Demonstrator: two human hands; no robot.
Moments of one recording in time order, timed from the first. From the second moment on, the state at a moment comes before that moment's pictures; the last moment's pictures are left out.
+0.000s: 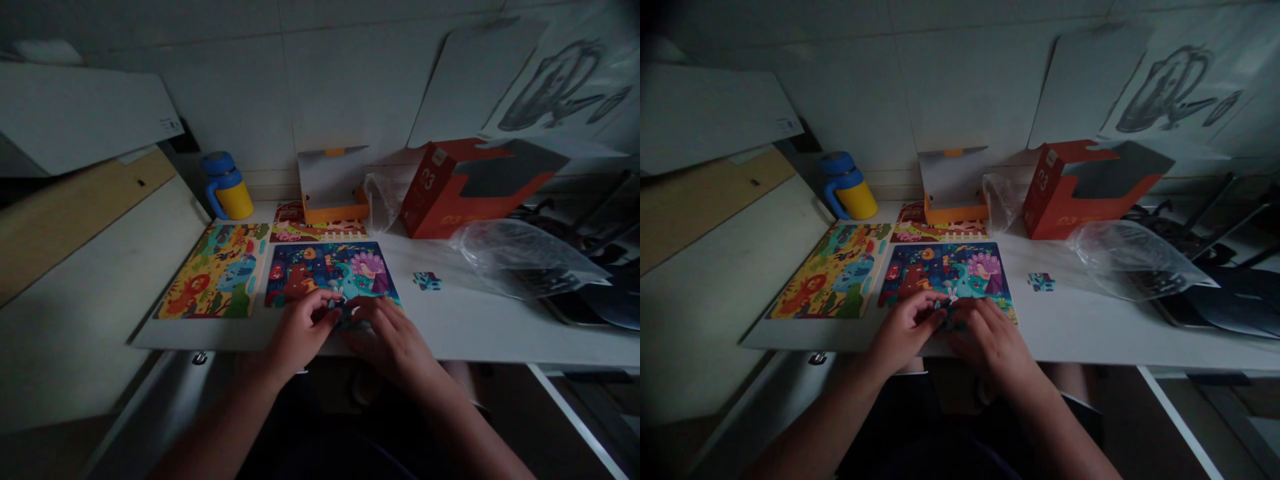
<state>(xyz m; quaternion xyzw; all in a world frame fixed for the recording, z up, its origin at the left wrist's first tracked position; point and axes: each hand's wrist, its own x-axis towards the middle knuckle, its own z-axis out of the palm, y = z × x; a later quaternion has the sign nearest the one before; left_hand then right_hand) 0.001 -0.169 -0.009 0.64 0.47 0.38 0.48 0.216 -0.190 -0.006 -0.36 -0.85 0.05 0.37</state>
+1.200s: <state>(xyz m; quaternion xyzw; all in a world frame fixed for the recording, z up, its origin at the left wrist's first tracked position) -0.108 -0.189 -0.013 0.73 0.59 0.30 0.12 0.357 -0.137 -0.050 -0.69 -0.69 0.02 0.23</state>
